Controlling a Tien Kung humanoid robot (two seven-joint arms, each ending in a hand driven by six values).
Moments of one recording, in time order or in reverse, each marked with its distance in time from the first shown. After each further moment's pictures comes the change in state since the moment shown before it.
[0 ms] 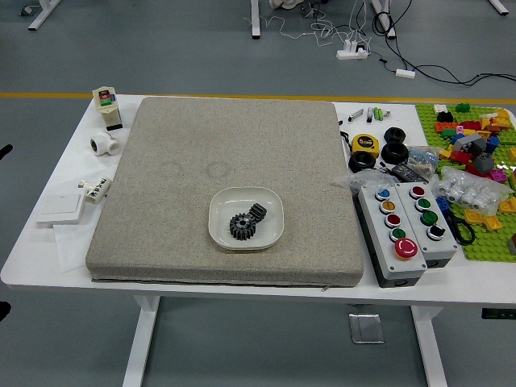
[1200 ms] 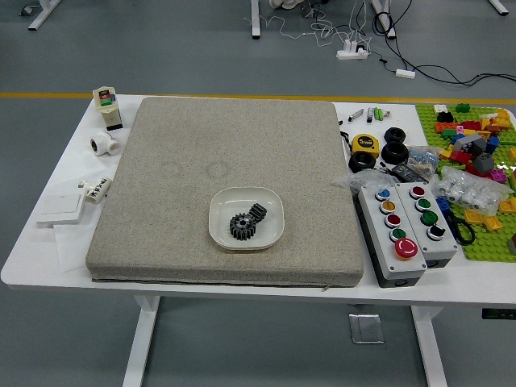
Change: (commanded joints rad) left arm 0.032 -0.001 -0.087 -0.030 -0.027 0.006 -0.032; right arm 0.027 -0.005 0.035 -0.001 -0.031 -0.004 0.006
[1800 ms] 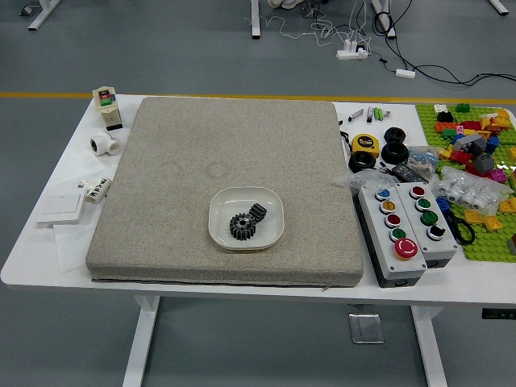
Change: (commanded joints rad) left arm 0.000 0.000 -0.007 -0.001 0.003 -0.003 -0.002; right arm 0.001 0.001 -0.003 -0.002 0.003 0.002 0.000
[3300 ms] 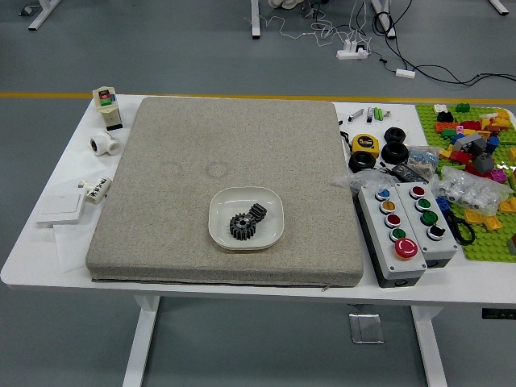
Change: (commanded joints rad) left arm -0.004 -0.005 -0.026 -0.007 0.003 -0.002 -0.004; right arm 0.000 0.005 0.000 -0.004 0.002 -0.001 0.003
